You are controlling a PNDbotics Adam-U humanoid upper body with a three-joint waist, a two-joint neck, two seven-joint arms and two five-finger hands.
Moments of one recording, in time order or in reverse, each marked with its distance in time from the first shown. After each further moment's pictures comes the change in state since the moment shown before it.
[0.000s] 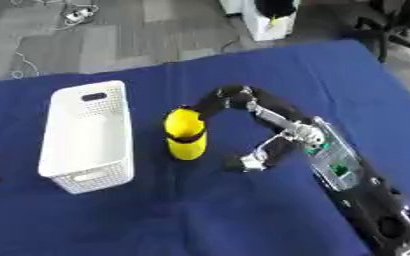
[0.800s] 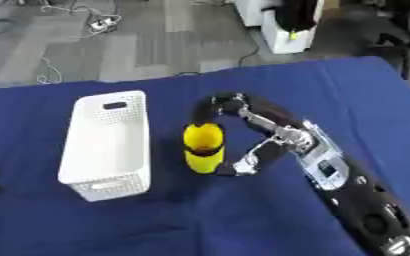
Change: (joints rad) left arm -0.029 0.000 -0.006 -0.004 0.009 -0.002 -0.002; right arm -0.102 -0.010 0.032 0.116 0.108 -0.067 -0.067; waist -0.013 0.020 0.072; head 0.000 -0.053
